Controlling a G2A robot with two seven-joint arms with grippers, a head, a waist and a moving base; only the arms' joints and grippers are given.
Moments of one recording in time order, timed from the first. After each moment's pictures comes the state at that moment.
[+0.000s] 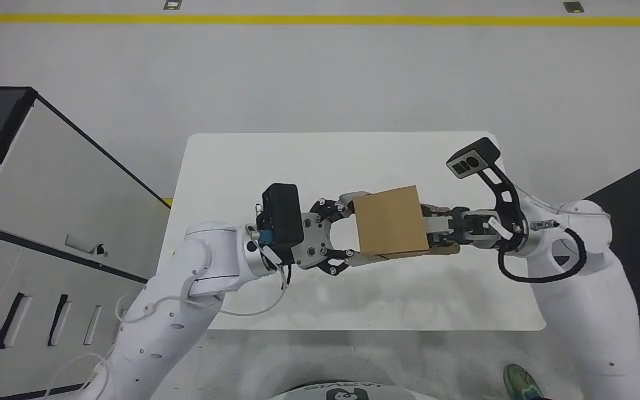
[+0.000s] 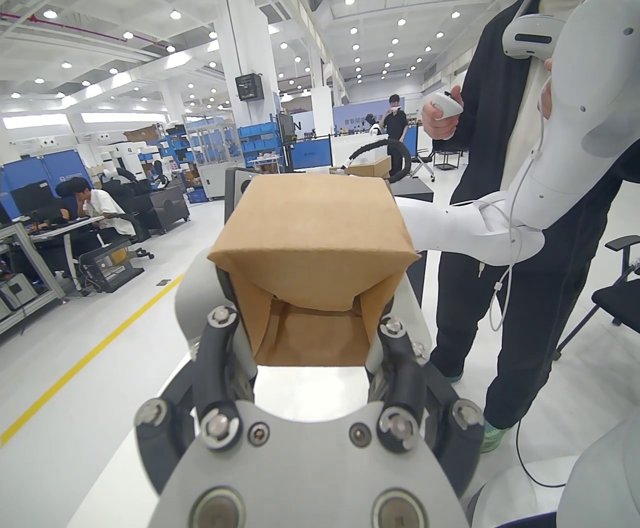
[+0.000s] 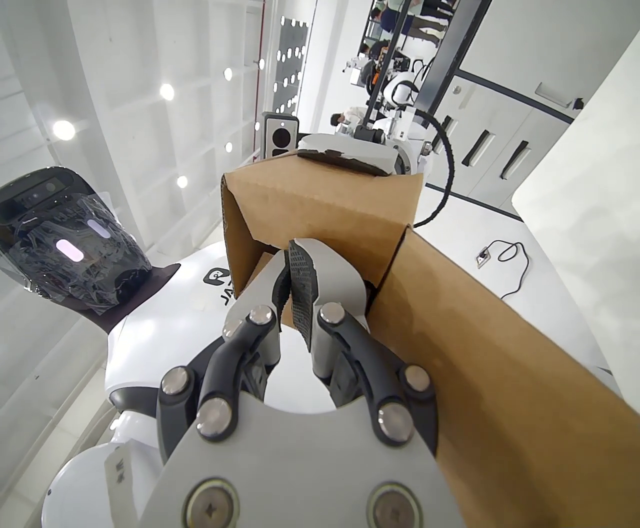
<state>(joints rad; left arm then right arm) 1.34 -1.12 -1.11 -2.07 1.01 -0.79 -0.03 -1.40 -0.98 1.49 -1.92 0.79 0.00 1.33</state>
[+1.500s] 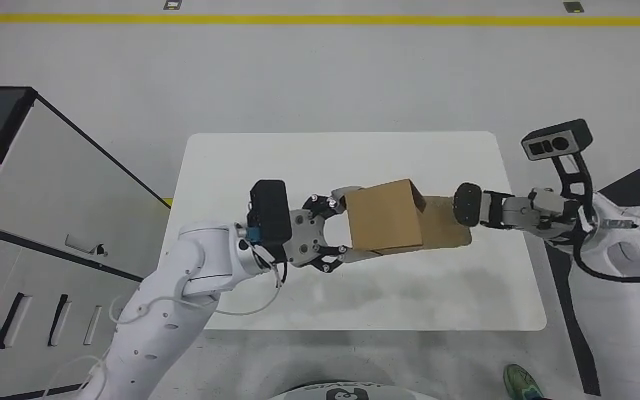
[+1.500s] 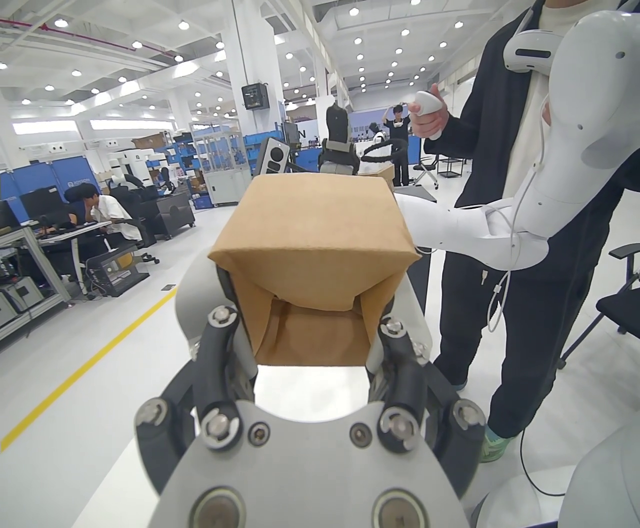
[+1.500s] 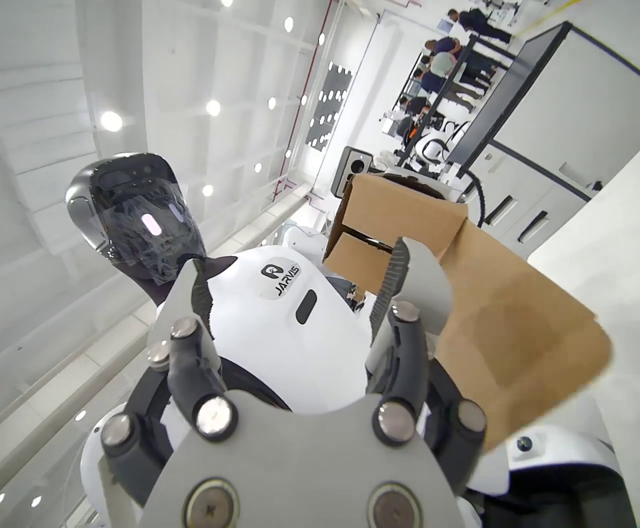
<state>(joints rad) 1.35 -1.11 -1.14 -2.08 0.98 -0.79 -0.01 -1.46 -0.96 1.74 -1.86 0.97 -0.10 1.37</state>
